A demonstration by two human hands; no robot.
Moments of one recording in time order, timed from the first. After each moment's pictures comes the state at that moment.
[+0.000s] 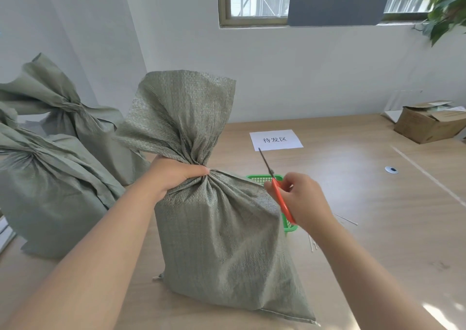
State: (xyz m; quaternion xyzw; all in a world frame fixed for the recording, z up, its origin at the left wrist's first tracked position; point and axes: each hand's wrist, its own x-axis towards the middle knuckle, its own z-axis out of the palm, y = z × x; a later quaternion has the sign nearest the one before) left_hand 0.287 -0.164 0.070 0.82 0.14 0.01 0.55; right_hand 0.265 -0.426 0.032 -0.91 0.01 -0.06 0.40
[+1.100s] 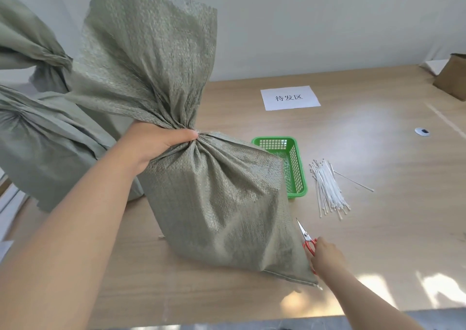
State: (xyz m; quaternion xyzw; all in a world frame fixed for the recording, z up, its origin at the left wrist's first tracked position) left_hand 0.283 -0.163 0.061 0.82 0.16 0.04 0.55; right_hand 0.231 -0.518 -0.241 -0.95 0.14 0.24 0.12
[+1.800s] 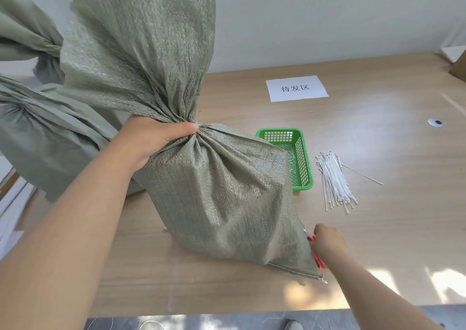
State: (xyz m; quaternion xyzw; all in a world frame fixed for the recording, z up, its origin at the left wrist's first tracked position) left_hand 0.282 -0.156 0.051 0.81 0.19 0.04 0.56; right_hand 0.252 -0.512 -0.246 -0.96 0.12 0.23 0.14
